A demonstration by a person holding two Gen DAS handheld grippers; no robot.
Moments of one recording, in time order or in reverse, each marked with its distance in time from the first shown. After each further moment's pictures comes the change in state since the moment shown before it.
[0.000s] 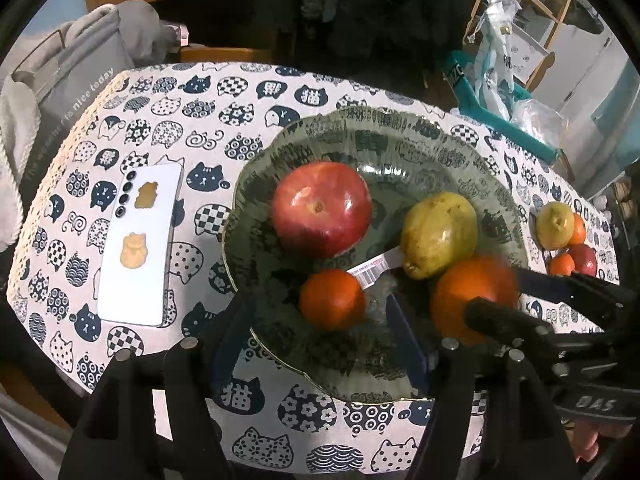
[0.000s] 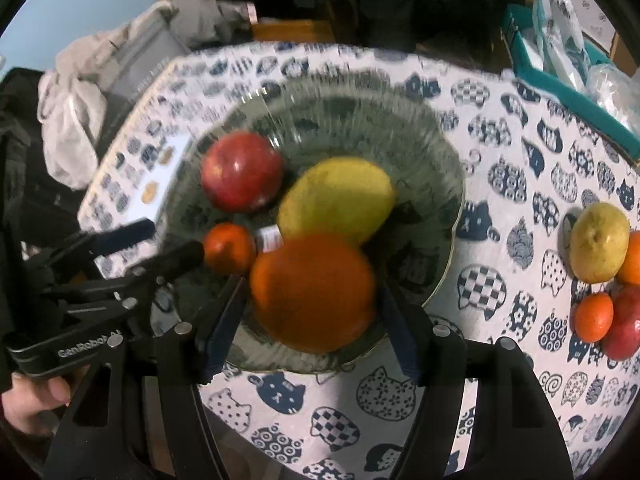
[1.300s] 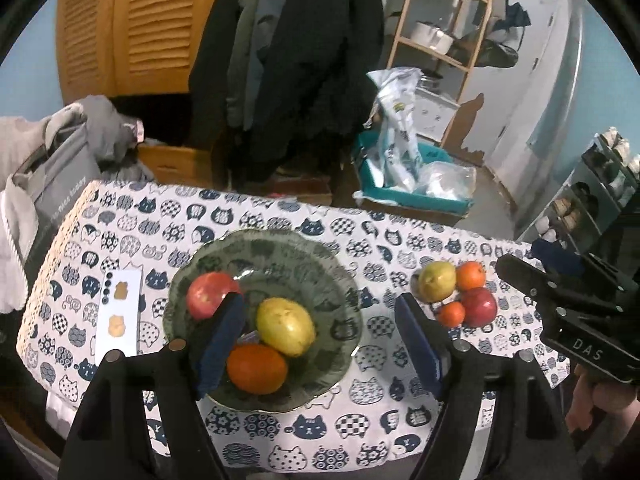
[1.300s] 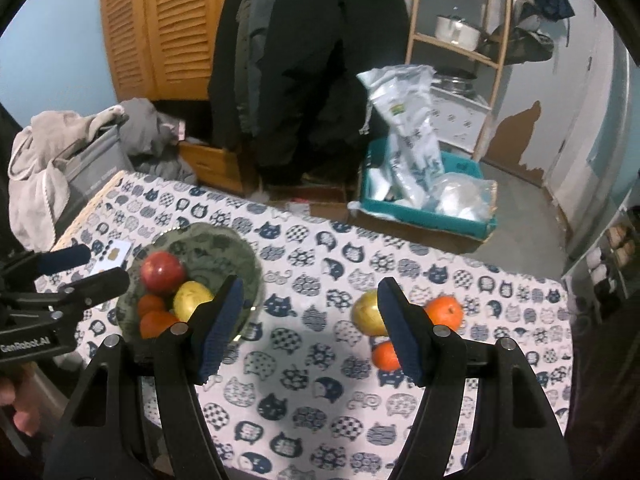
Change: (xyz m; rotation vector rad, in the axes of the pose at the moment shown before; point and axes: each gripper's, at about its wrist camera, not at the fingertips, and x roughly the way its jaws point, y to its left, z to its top) left arm -0.125 -0.089 0.013 0.103 -0.276 -0.152; right arm -0.183 -0.025 -0.022 -0.029 -0.400 -0.395
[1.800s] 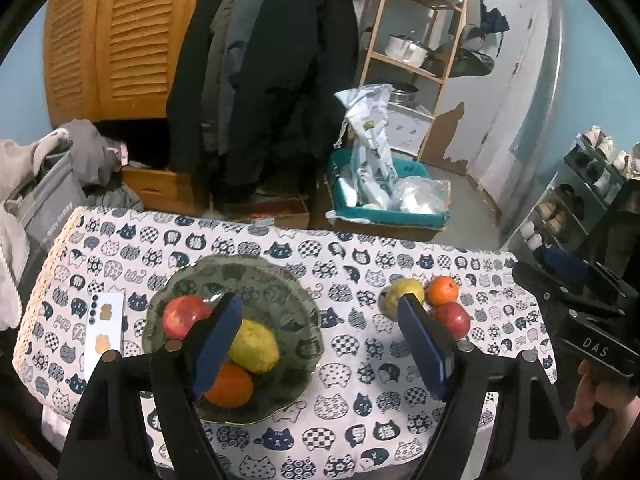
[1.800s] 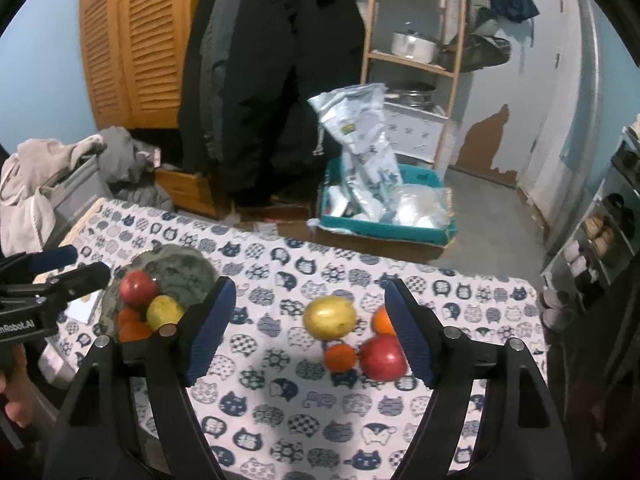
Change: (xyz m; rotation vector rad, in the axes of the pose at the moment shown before) left arm -0.015 -0.039 0.012 0.035 -0.057 -0.042; right arm -0.041 -0.052 -0.006 0.057 -0.076 -0.074
